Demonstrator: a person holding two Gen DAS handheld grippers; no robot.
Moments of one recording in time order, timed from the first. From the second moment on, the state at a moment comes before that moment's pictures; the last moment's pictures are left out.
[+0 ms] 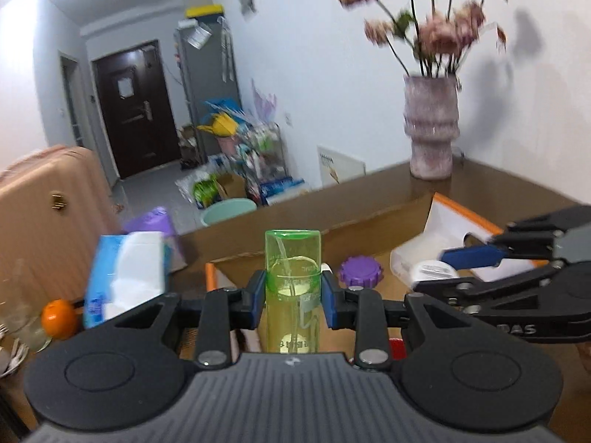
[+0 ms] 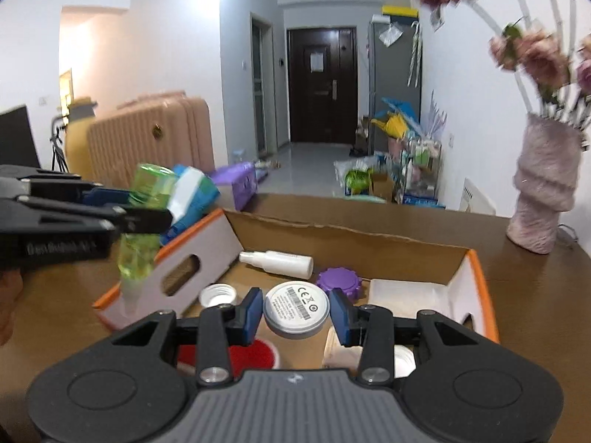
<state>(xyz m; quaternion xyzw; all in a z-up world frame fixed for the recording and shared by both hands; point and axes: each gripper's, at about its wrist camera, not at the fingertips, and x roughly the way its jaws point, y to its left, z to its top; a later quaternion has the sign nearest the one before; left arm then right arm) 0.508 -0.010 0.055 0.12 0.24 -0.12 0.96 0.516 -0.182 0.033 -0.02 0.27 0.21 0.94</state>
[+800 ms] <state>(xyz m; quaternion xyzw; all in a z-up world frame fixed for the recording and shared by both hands) 0.578 0.008 0.009 -0.04 0.30 -0.14 0.94 0.566 -0.179 0.004 0.02 0.26 0.20 0.94</state>
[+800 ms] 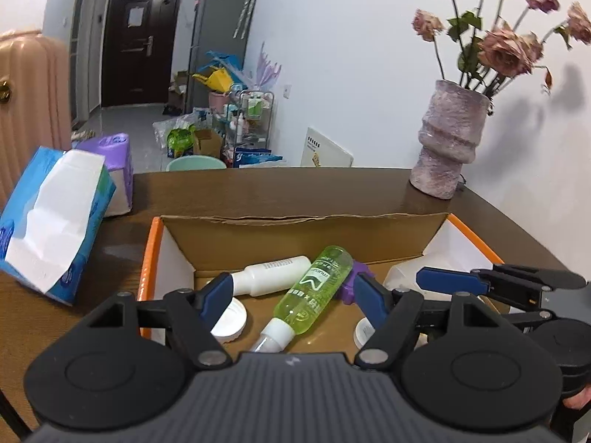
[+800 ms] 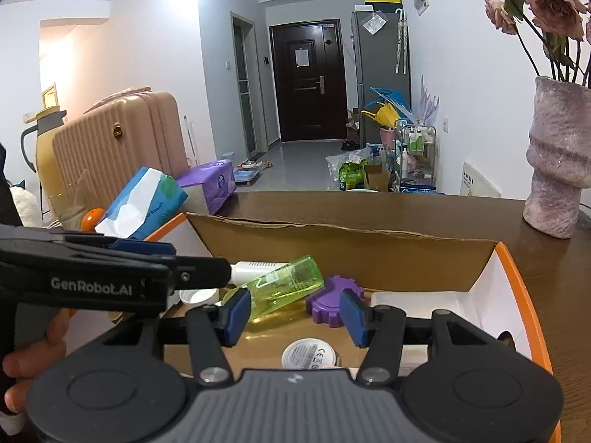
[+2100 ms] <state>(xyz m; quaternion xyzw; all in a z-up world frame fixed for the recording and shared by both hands) 0.313 0.023 0.100 -0.02 0.10 -0.02 0.99 0.350 -0.239 0.105 -0.04 0.11 0.09 0.99</state>
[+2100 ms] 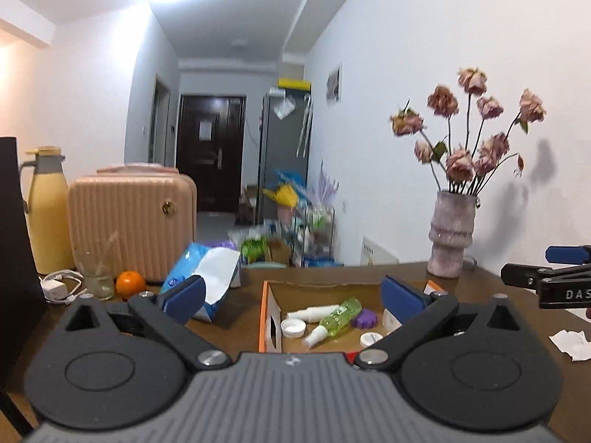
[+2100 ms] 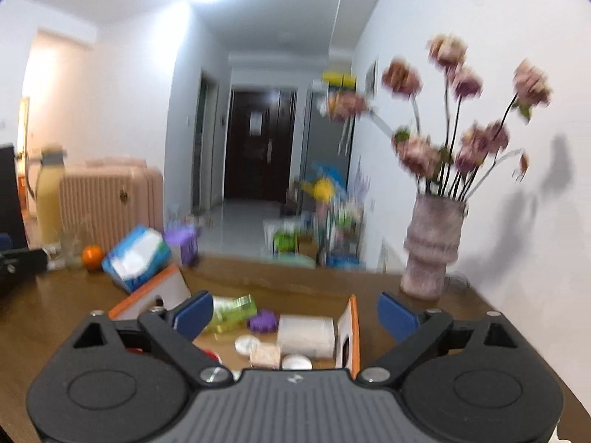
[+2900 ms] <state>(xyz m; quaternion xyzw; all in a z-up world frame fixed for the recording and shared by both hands) 0.252 0.025 0.088 -0.01 0.09 -0.03 1.00 0.285 -0.220 0.088 -0.03 0.10 0.10 0.99</state>
